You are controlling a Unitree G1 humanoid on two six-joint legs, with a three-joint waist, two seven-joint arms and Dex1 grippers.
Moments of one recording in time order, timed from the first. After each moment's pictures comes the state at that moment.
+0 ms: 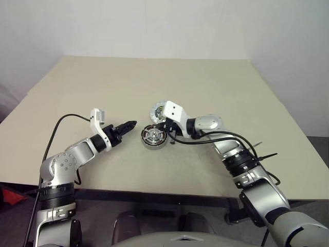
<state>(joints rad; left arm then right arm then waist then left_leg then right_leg) -0.29 0.35 0.32 -0.04 -0.91 0.99 -0.42 -0.66 -0.27 0.36 0.30 -0.03 0.24 0.94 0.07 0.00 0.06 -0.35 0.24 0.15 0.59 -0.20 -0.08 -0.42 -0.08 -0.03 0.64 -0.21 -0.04</state>
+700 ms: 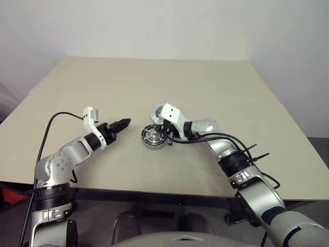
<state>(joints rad) -0.28 0.37 0.33 -0.04 -0.89 0.94 -0.42 -0.67 -0.27 0.35 0.38 -0.03 0.20 0.92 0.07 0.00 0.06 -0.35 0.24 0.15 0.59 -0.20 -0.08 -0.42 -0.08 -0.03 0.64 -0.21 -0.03</state>
